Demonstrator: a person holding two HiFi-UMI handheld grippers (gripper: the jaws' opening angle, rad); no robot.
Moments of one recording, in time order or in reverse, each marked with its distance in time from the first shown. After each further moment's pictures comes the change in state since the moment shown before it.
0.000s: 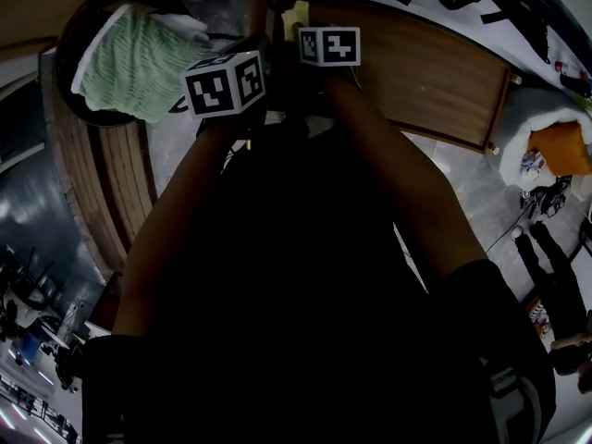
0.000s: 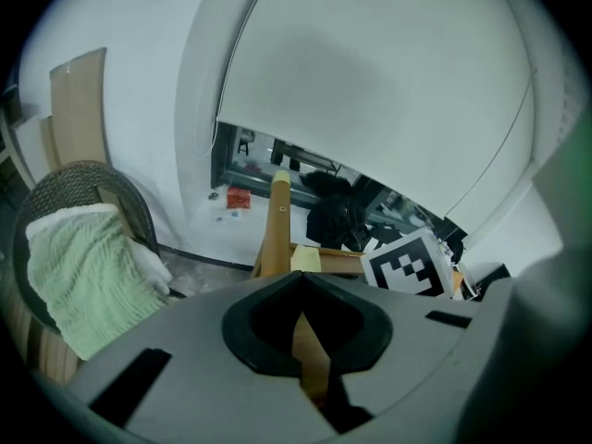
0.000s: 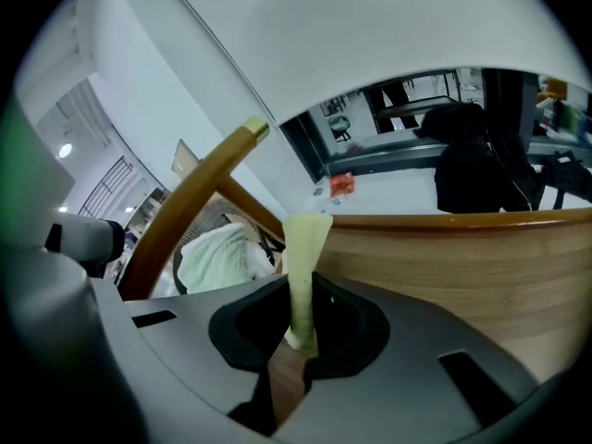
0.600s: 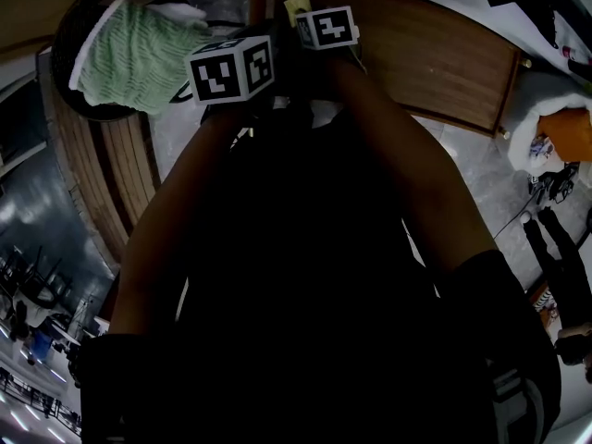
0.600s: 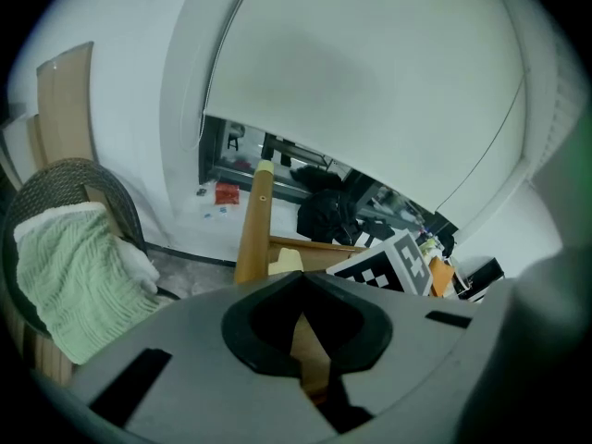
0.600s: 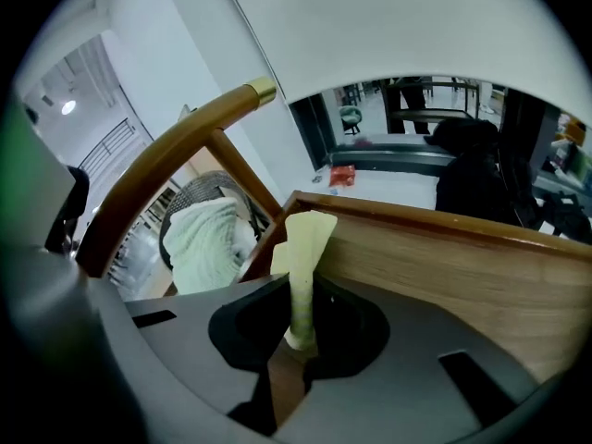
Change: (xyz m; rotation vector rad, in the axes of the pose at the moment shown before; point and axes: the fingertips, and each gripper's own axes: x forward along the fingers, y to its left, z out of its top) left arm 0.008 -0.012 -0.008 0.031 0.032 -0.057; right arm 0.020 -0.006 -0.008 -0.164 0.039 -0.053
